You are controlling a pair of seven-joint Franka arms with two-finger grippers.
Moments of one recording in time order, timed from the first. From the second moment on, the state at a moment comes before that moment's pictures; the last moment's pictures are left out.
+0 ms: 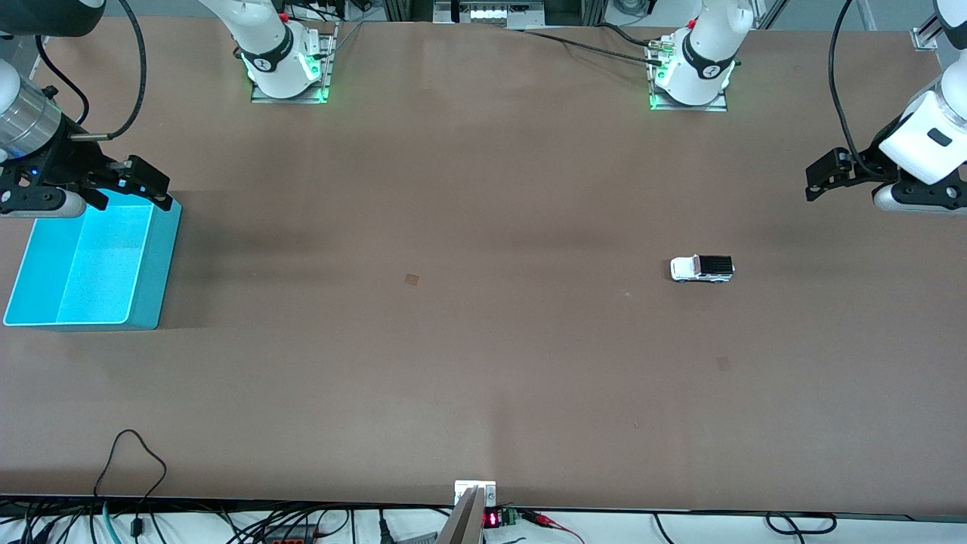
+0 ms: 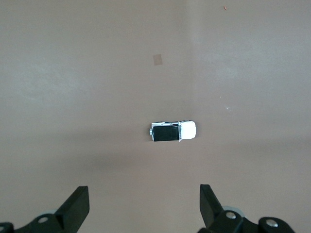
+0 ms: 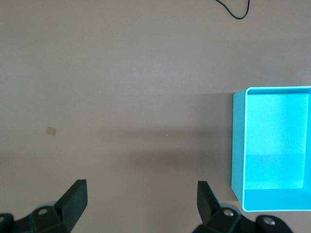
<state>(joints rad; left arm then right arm) 0.01 -0.06 -0.02 -1.75 0.03 1.69 0.03 0.01 0.00 0.06 -1.67 0.00 1.72 0.08</state>
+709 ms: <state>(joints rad) 0.01 -0.06 -0.03 -1.75 0.03 1.65 0.03 0.01 0.00 0.06 -1.67 0.00 1.72 0.08</state>
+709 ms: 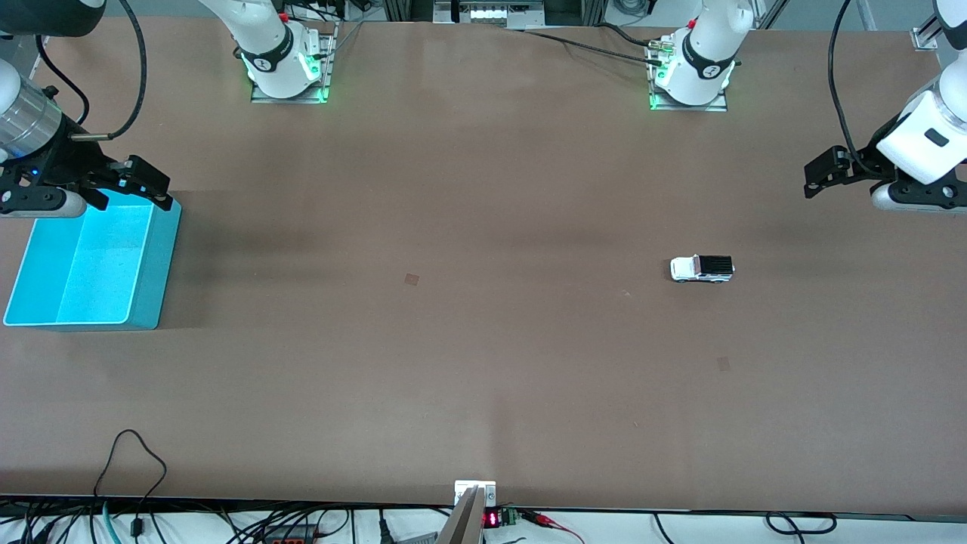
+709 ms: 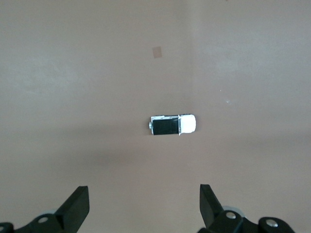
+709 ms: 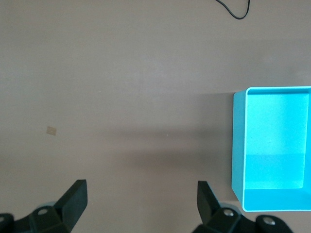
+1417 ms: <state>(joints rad) -0.01 -0.01 -0.03 -1.74 0.03 1.50 0.24 0.01 0.00 0.06 -1.67 0.00 1.72 0.08</state>
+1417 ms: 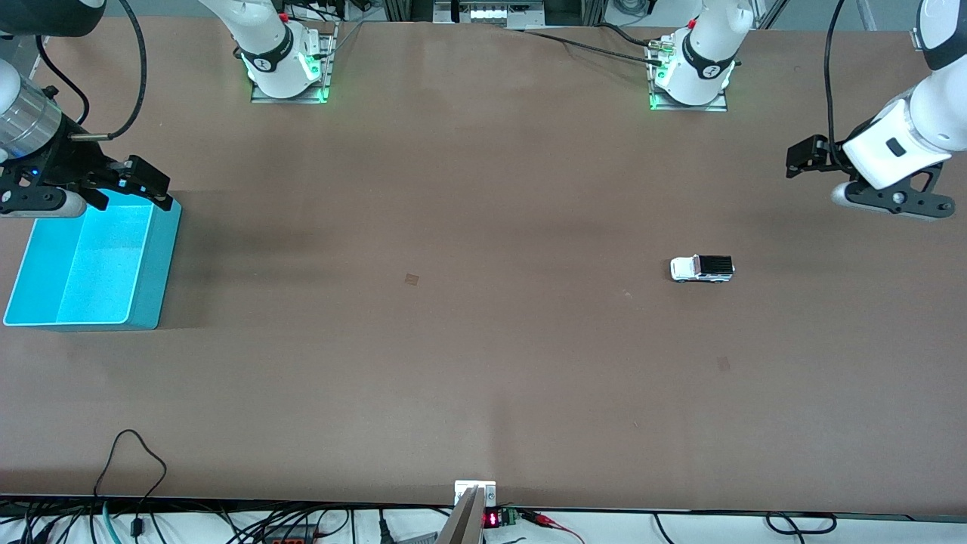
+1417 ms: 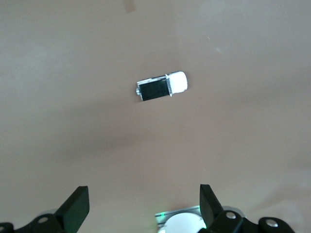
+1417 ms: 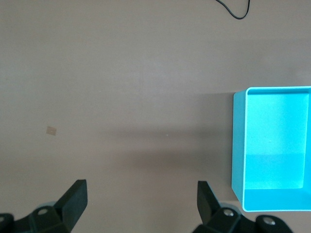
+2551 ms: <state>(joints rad) -0.01 0.06 -0.04 -2.27 0.03 2.30 1.02 0.01 0.00 0.06 -1.67 0.00 1.72 0.08</state>
